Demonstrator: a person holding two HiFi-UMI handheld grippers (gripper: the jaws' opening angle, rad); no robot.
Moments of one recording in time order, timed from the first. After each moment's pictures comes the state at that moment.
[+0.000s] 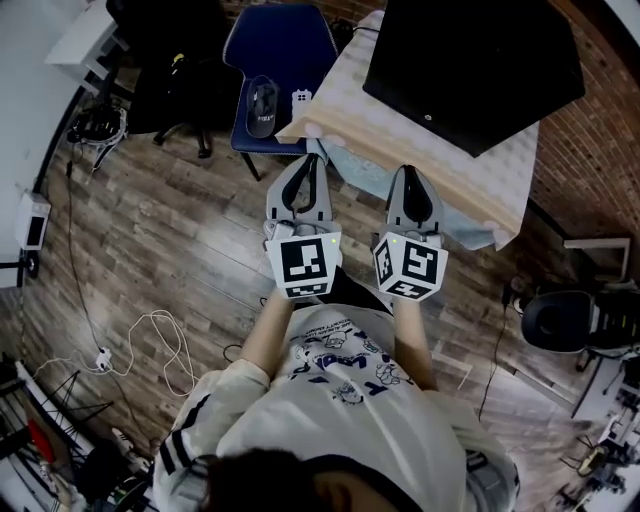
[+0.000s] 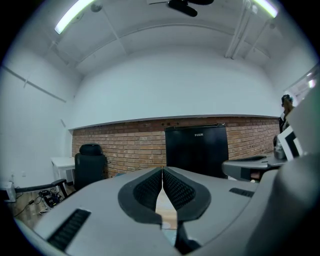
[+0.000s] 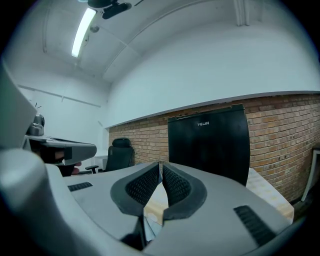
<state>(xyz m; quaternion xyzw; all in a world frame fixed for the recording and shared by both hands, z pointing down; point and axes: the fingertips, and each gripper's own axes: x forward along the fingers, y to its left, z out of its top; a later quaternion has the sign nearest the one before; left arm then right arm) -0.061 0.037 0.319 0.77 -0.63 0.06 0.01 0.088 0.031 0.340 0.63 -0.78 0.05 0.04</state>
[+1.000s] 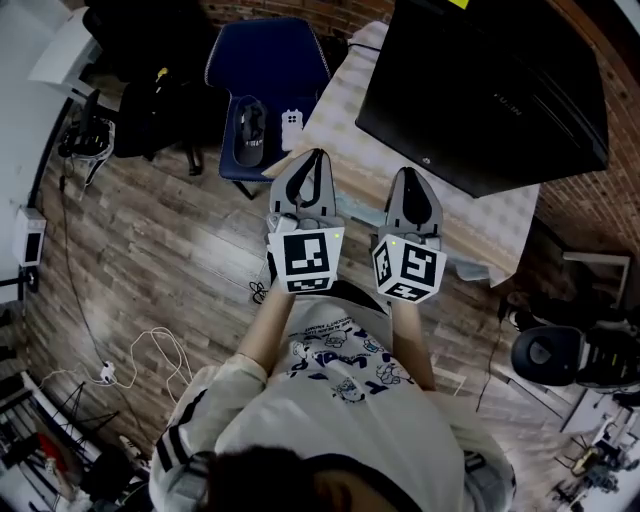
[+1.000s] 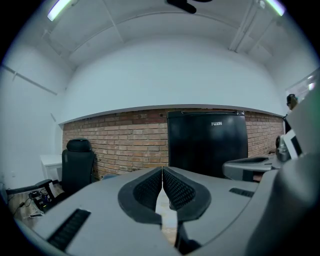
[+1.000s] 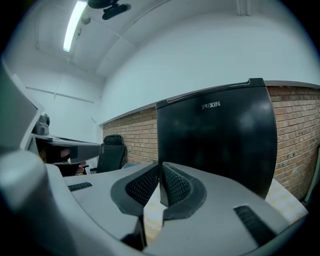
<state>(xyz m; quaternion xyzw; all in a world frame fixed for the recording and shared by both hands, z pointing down) -0.036 -0.139 0.345 0.79 -0.61 0.08 0.03 0.107 -0.132 0.367 0.64 -0.77 0.07 0.05</state>
